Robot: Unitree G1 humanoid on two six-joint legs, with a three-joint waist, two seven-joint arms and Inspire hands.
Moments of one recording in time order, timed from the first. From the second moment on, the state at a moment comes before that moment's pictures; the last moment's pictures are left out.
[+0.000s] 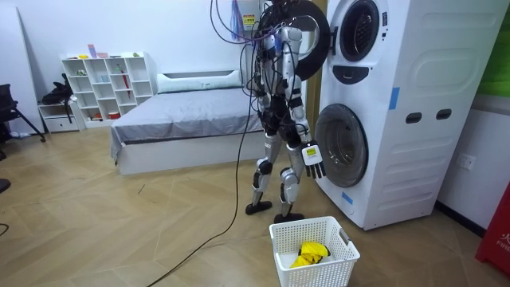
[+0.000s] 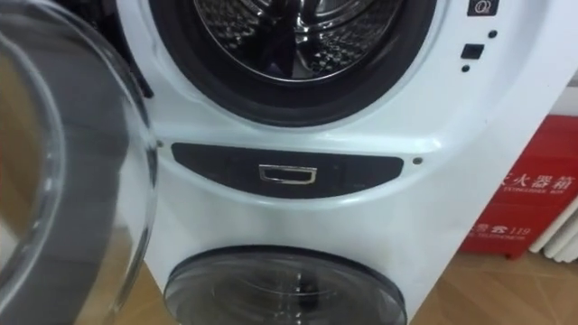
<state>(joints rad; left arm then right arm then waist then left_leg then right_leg) 0.22 0.17 -0.01 1.09 -0.31 -0.04 0.04 0.14 -0.19 0.02 1.20 0.41 -0.05 -0.04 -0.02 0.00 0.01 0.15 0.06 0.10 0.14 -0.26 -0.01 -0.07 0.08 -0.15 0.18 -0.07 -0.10</state>
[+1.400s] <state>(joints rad) 0.18 0.14 -0.01 1.11 -0.33 -0.05 0.03 0.18 -0.23 -0.04 1.21 0.32 -0.08 -0.07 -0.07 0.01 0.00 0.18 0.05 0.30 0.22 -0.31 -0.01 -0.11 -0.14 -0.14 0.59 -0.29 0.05</state>
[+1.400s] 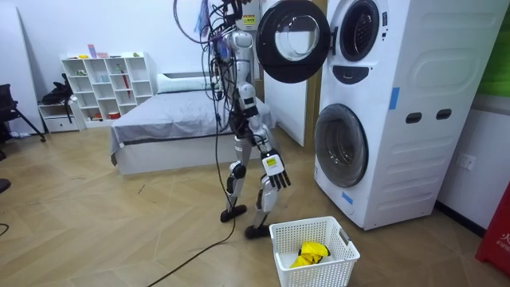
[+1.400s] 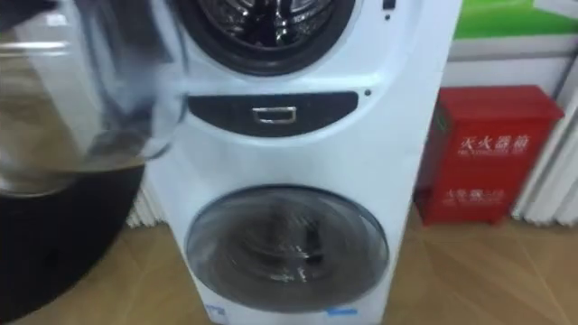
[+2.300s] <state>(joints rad) 0.08 0.37 0.43 0.28 -0.67 -0.06 0.18 0.19 -0.23 -0.22 1.13 0.21 -0.11 -0.01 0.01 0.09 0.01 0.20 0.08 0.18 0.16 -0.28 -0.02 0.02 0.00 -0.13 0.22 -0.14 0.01</state>
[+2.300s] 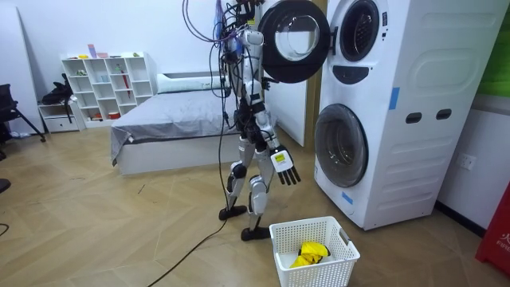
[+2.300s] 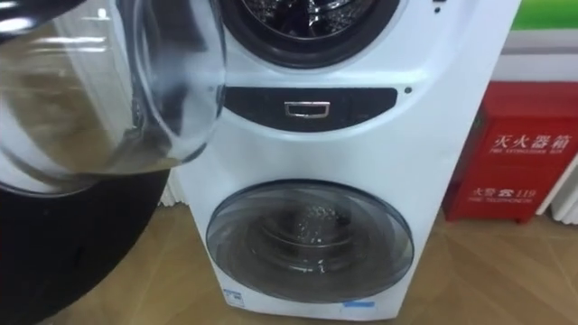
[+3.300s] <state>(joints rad) -0.14 0.15 -0.10 -0.16 -0.46 0.03 0.04 0.01 -0.20 0.04 1.21 0.14 -0.01 0.07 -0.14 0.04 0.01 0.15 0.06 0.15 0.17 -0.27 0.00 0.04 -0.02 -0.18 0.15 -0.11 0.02</state>
